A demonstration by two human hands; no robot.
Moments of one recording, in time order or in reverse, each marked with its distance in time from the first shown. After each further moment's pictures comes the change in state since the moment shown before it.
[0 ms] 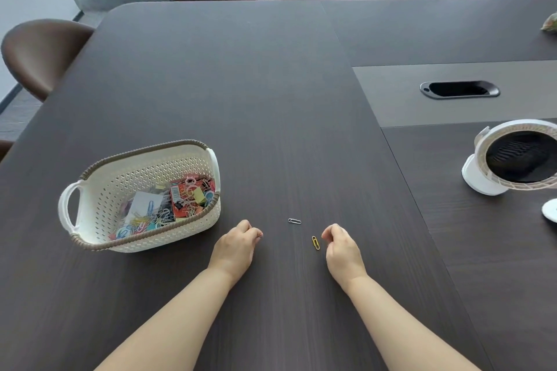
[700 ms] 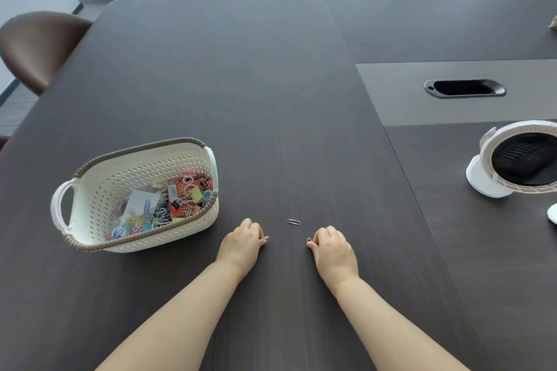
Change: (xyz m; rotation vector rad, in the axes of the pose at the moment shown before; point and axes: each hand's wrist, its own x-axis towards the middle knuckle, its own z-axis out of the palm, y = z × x) left_hand 0.021 0.009 0.009 0.077 -0.193 -0.150; right_hand 0.008 0.000 0.024 -0.504 0.111 -0.264
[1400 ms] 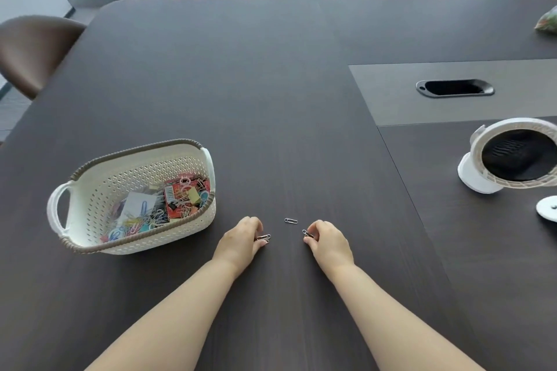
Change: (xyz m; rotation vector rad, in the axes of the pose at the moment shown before) left_hand -0.004 -0.001 -0.007 -0.207 0.040 0.013; right_hand 0.013 -0.003 -0.016 0.307 -0.145 0.226
